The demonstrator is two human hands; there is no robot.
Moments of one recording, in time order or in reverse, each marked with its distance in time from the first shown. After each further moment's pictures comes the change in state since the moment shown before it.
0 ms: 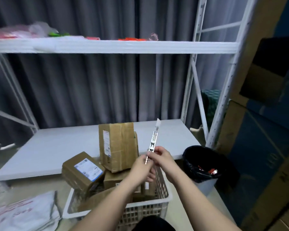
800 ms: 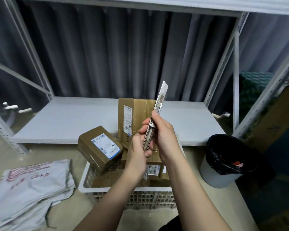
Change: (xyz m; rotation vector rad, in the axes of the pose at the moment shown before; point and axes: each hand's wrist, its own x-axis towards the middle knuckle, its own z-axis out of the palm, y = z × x) left_hand 0.006 -0.042 -0.078 -0.469 0.252 0.259; right_hand 0.028 -0.024 0.116 0.252 -0.055 -0.035
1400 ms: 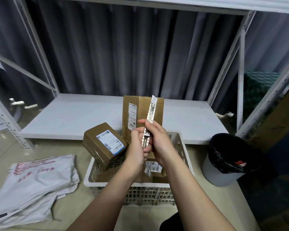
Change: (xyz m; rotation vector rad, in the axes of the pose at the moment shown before) left_hand -0.003 0.013 -0.012 -0.079 0.032 -0.231; right_hand -0.005 0.028 0.012 -0.025 -0.093 0.146
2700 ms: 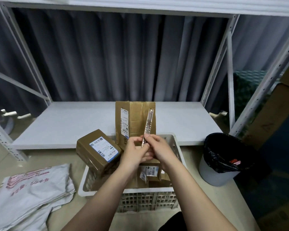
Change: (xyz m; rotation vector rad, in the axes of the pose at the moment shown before) left_hand 0.023 -0.023 0.003 0.125 0.020 -0.011; right_hand 0.012 0.017 -0.042 -0.094 0.083 0.072
